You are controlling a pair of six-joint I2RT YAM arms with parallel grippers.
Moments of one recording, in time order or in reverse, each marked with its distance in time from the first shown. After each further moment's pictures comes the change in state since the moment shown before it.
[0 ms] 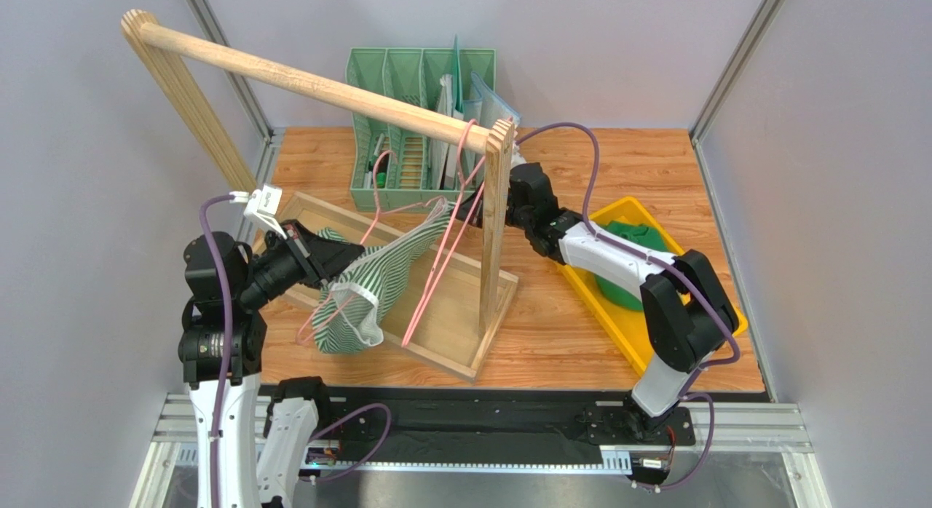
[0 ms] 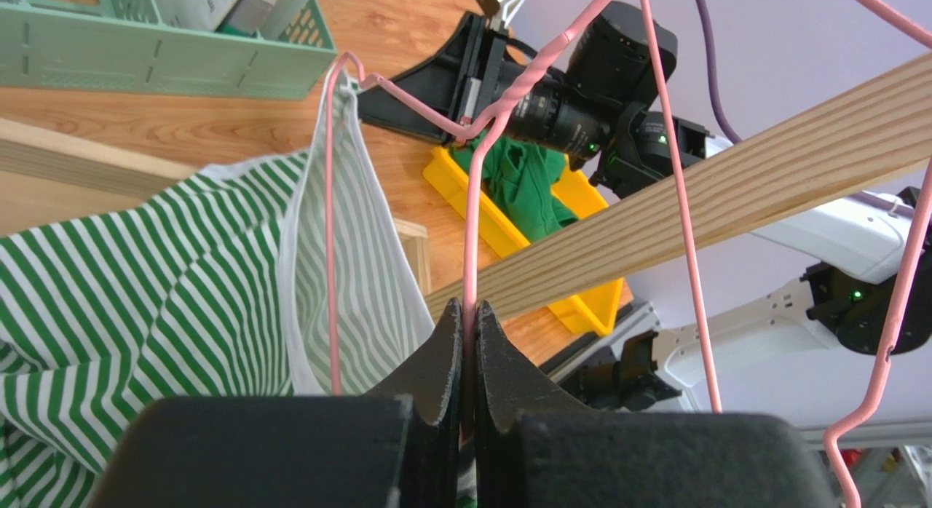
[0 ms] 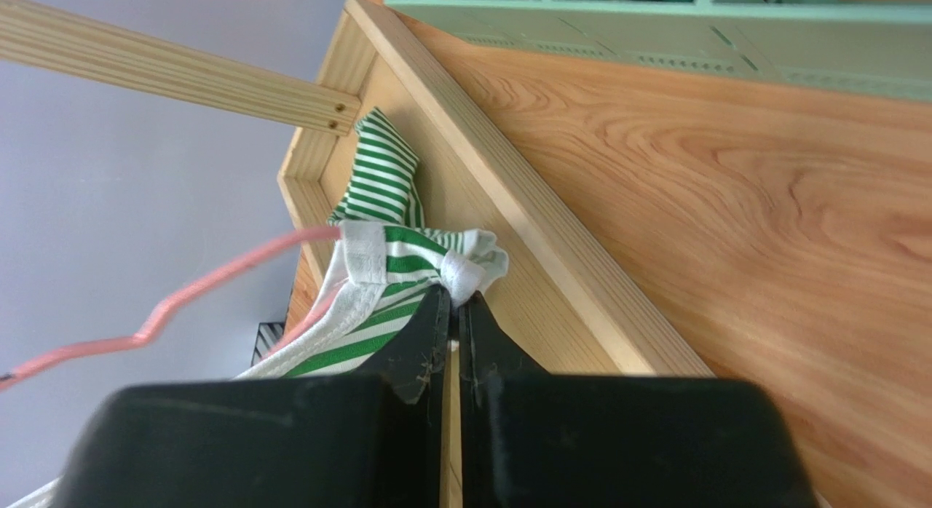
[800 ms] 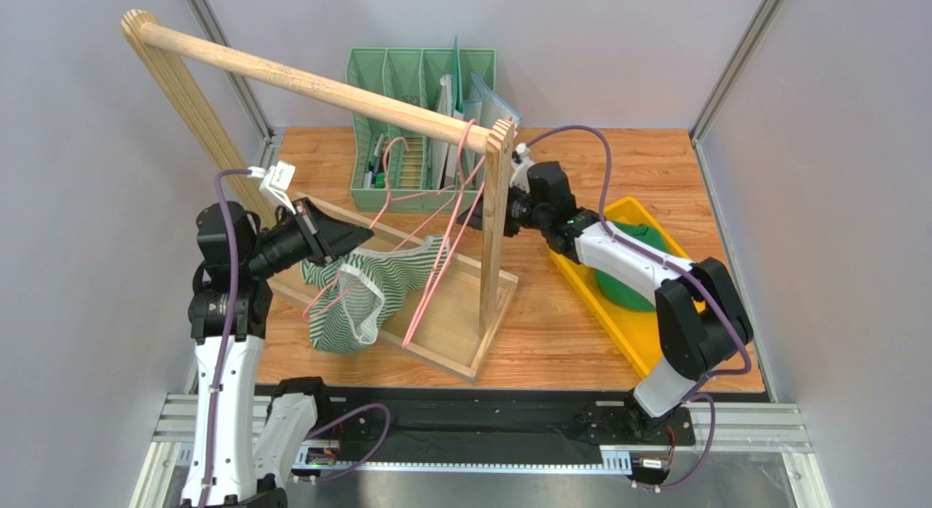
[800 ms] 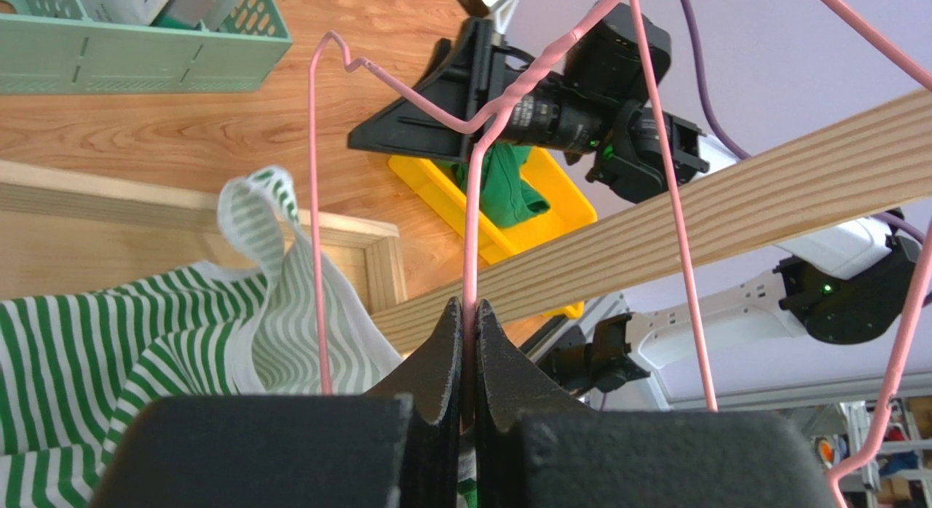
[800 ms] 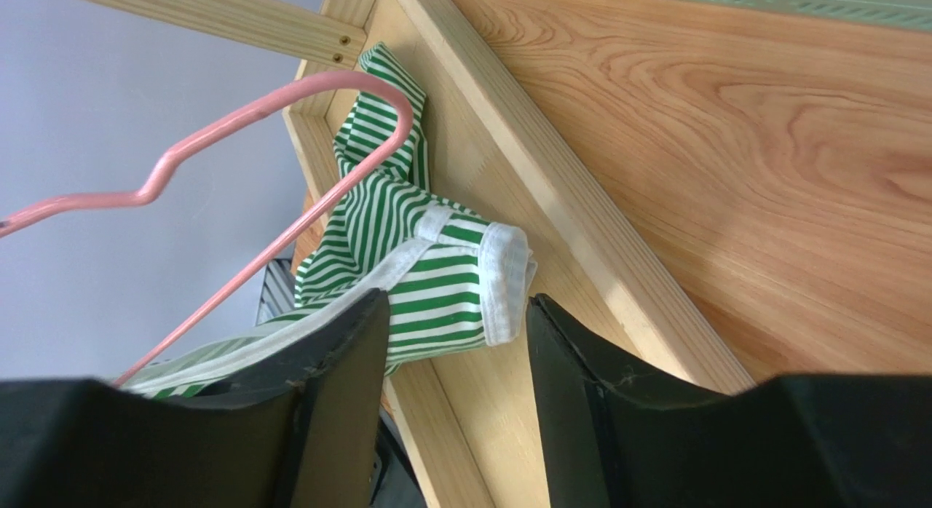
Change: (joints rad) left arm -0.020 0.140 0.003 0.122 0.093 -0.024; right arm -0.049 -0.040 -0.031 -0.091 -0.165 -0.042
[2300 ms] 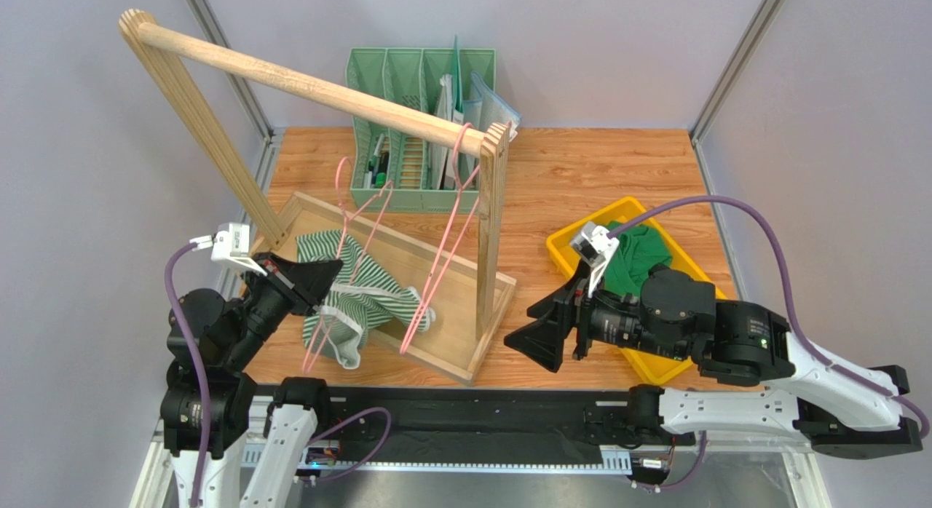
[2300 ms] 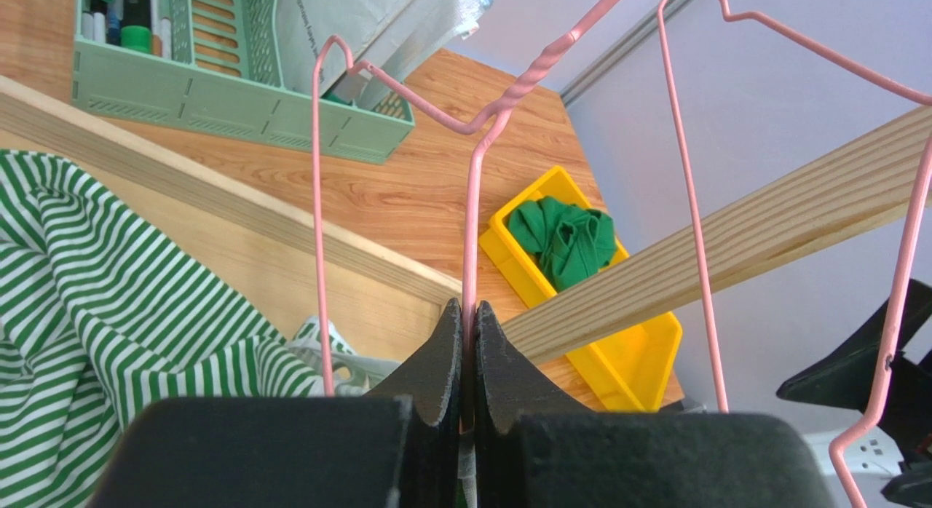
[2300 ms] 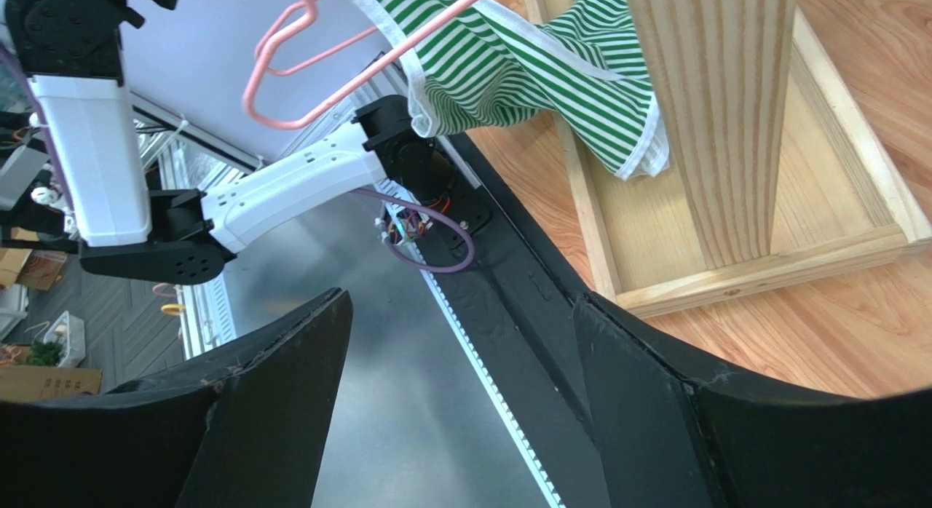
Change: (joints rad) left arm -0.143 -0.357 0.016 -0.224 -0.516 -0.034; right arm 0.774 -0.875 0.100 -0.813 0.569 -0.182
